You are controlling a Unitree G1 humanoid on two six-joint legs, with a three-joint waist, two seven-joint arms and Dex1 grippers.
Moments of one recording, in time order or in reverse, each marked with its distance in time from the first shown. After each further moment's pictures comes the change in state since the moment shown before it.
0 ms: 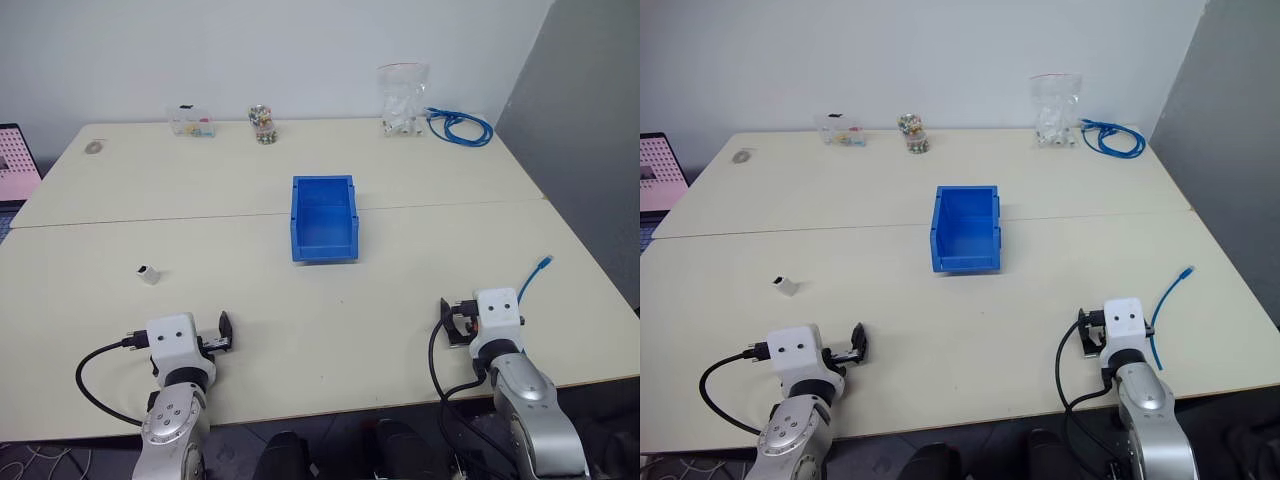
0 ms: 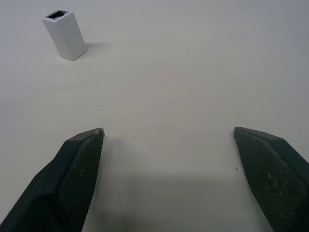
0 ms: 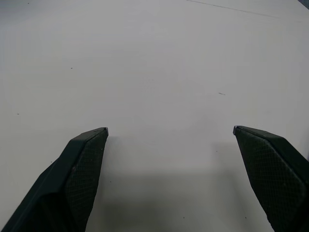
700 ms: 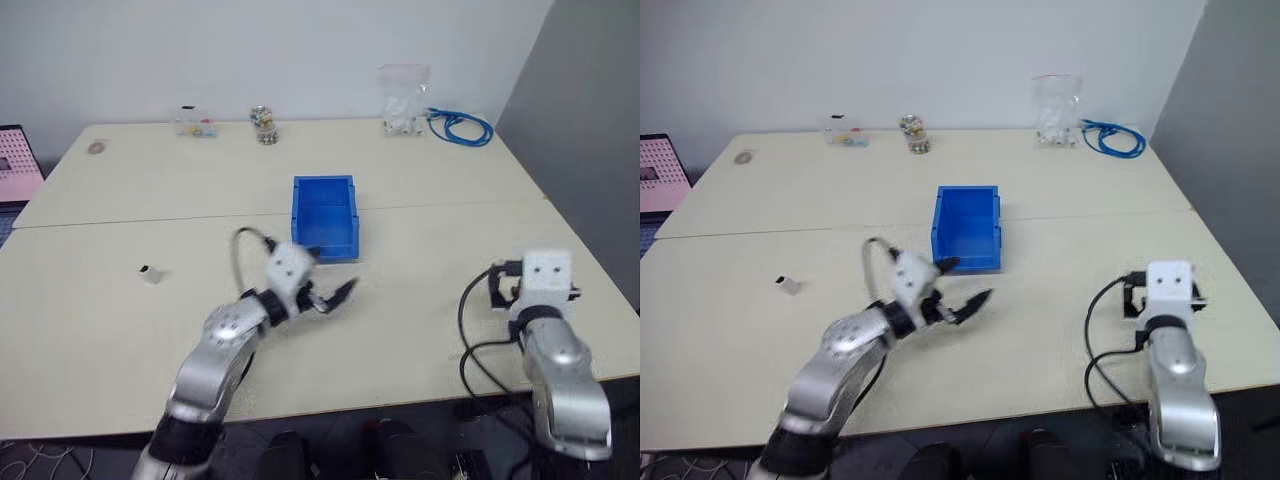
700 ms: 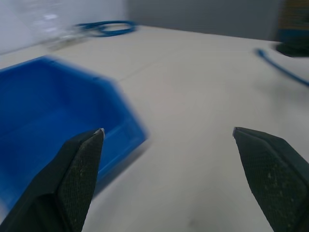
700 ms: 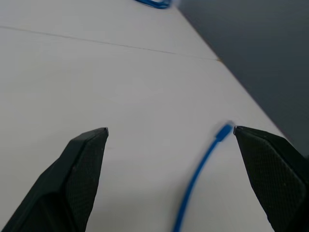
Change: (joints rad) left arm -0.687 0.242 -0.446 0.370 -0.117 -0.098 -0.779; right arm -0.369 -0.047 -0.263 0.070 -0.067 0.274 -0.137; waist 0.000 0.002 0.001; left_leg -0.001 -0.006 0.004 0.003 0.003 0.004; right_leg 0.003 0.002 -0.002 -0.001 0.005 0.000
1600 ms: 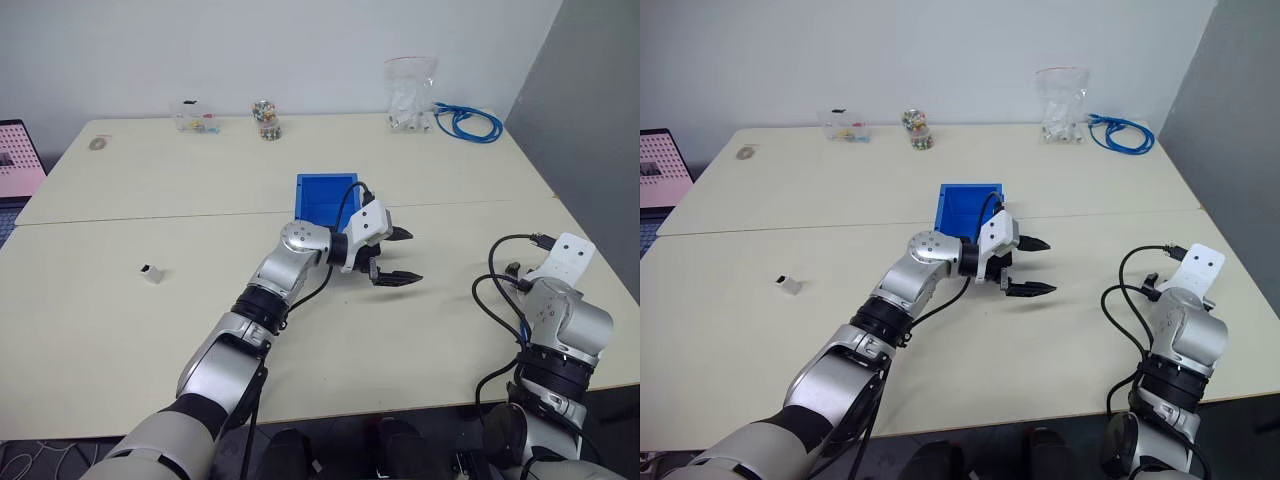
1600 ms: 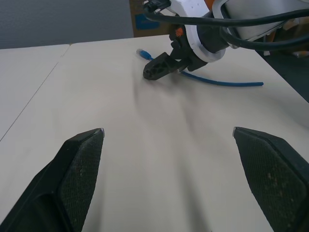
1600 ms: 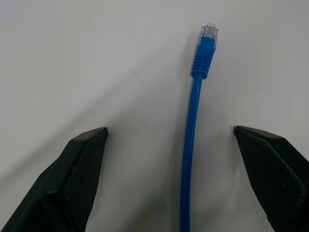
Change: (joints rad) left arm -0.490 -0.148 -0.076 0.703 0.056 -0.273 -0.395; right arm -0.315 0.121 -0.334 0.337 0.152 0.241 -0.212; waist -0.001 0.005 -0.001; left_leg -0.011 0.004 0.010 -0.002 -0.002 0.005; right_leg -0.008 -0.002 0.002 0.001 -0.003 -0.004
